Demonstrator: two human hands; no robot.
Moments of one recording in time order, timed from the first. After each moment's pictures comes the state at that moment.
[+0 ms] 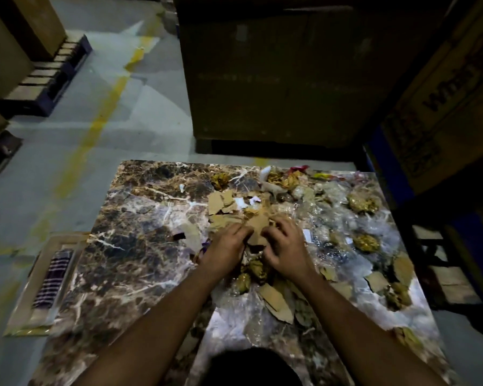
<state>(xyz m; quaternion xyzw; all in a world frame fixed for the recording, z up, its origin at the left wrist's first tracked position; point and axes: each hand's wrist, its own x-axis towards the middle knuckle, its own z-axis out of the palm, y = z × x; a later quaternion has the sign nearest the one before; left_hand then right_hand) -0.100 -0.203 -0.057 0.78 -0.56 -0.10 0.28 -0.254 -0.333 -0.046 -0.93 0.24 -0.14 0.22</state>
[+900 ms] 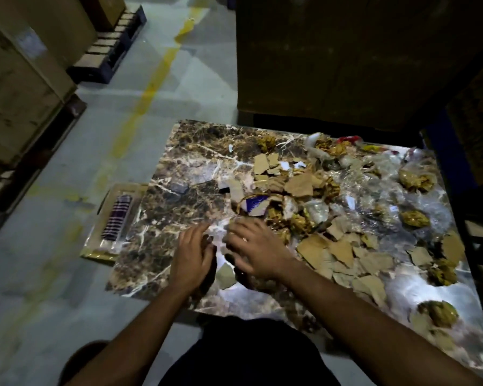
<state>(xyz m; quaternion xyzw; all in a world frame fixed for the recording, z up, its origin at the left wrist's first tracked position) -0.123 0.024 -0.080 0.89 -0.31 -0.09 0.31 -0.226 -0.174 -0.040 -0.98 -0.10 -0.06 0.13</state>
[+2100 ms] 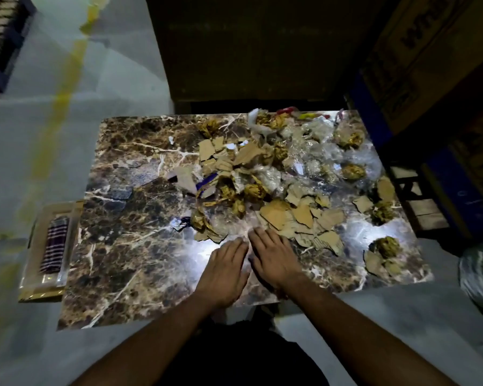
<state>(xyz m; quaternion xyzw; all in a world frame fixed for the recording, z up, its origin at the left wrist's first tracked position) -0.220 -0.040 -0.104 0.77 -0.60 -0.16 0.14 -0.342 -0.180 -0.097 -0.95 0.27 0.10 0.09</state>
